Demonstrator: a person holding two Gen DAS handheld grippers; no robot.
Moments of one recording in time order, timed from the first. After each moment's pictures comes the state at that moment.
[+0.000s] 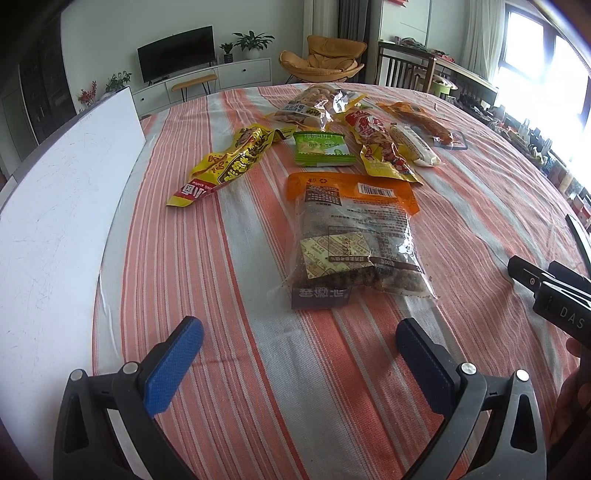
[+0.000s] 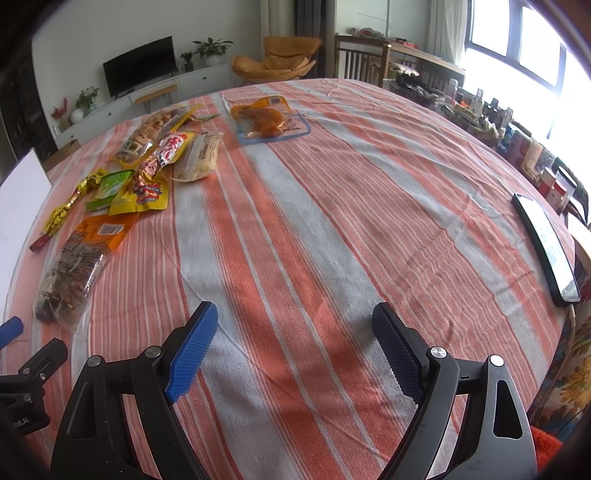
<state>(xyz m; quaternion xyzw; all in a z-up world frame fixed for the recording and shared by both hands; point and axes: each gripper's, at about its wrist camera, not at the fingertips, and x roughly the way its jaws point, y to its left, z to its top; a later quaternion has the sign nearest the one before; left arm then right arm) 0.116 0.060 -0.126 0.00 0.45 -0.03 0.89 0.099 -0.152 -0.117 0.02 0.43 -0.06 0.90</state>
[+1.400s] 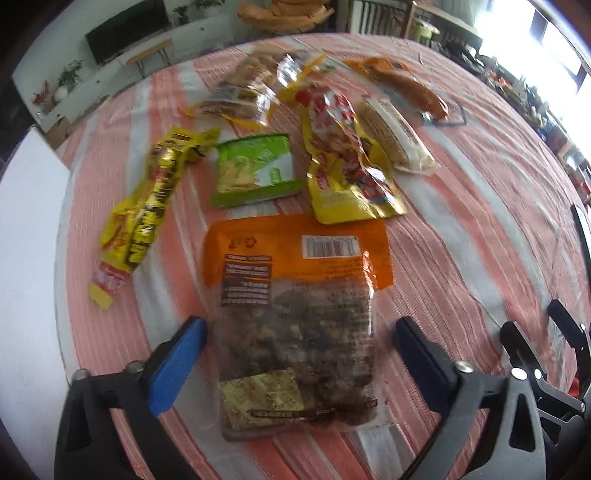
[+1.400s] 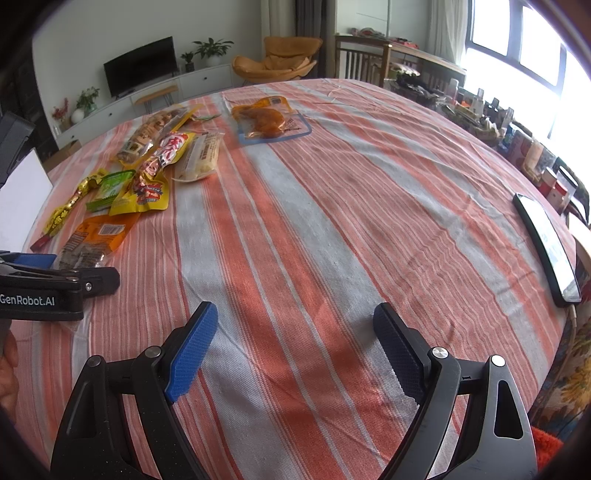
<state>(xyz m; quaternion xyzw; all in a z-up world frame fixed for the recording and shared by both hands) 0.211 0.018 -0.119 0.04 0.55 -0.07 0.83 0.099 -0.151 -0.118 0.03 0.43 -0.06 0.90</state>
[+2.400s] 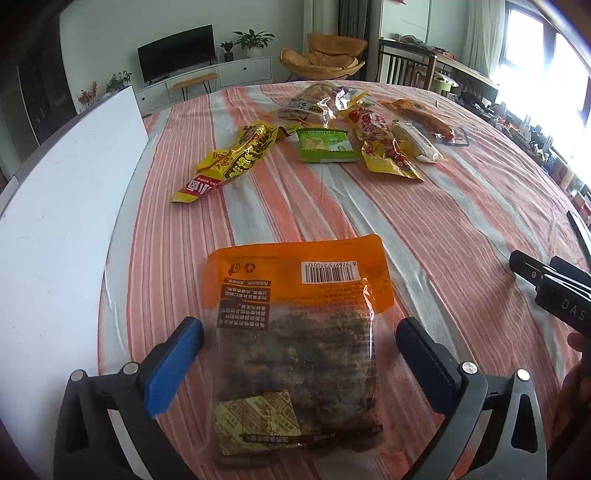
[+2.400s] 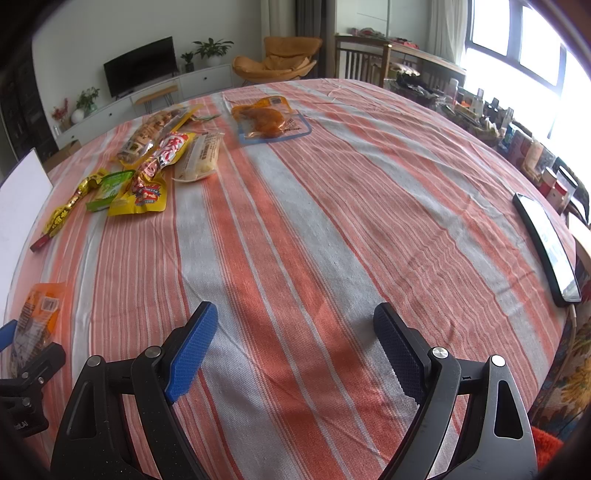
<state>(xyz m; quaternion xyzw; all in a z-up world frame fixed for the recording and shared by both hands) 0.111 0.065 -0.124 0.01 0.46 -0.03 0.89 0.099 -0.151 -0.117 0.03 0.43 -0.06 0.90</state>
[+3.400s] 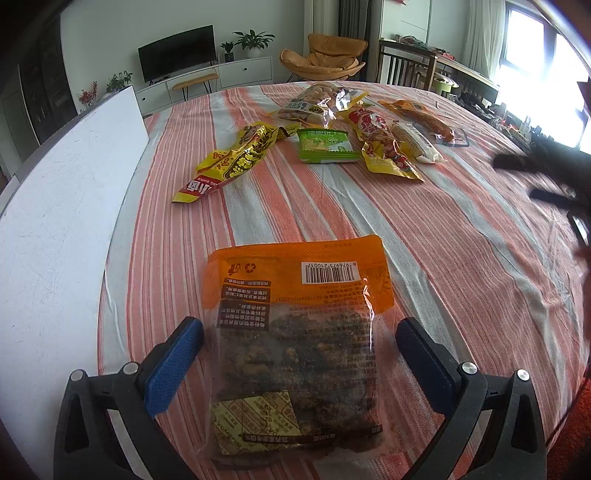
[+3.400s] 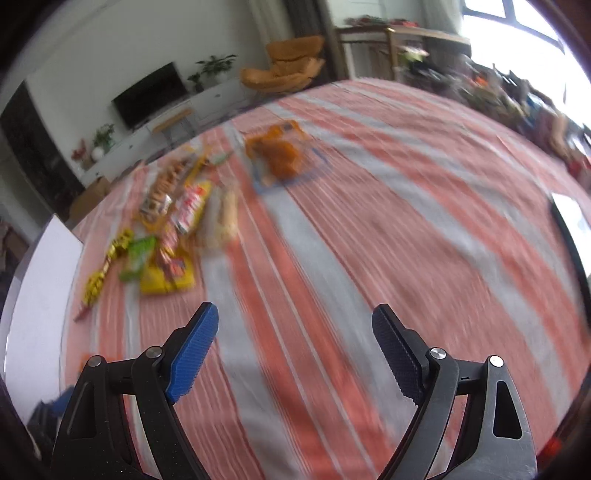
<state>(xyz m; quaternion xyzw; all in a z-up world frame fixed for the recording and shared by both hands) 0.111 0.065 -0.125 0.01 0.46 -0.03 0.89 0.157 -0.167 -0.083 0.11 0.42 0.01 0.90</state>
